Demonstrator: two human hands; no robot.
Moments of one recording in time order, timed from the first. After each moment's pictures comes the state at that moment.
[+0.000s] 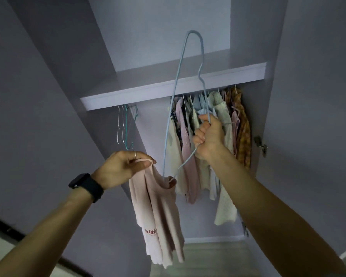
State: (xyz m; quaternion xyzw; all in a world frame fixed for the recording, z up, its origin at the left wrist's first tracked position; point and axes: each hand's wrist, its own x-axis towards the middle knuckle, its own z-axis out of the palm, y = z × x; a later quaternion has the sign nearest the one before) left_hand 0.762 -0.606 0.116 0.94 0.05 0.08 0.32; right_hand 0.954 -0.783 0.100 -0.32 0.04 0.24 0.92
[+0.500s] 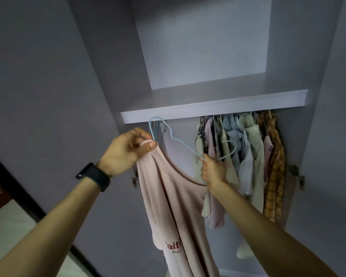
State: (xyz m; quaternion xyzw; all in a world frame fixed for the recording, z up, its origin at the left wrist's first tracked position) left_hand 0.739 -0.580 0.192 0.90 0.14 0.27 0.31; right_hand 0.934 -0.716 0.052 -0.51 -0.03 0.24 0.83
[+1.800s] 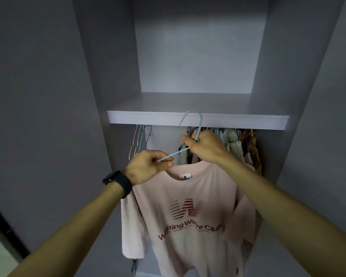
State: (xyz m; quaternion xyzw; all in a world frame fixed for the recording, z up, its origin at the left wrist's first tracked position) left_hand 0.809 -0.589 0.137 0.90 0.12 0.21 0.35; right_hand 0.969 -0.738 0.172 -0.85 -0.41 -0.06 0.34
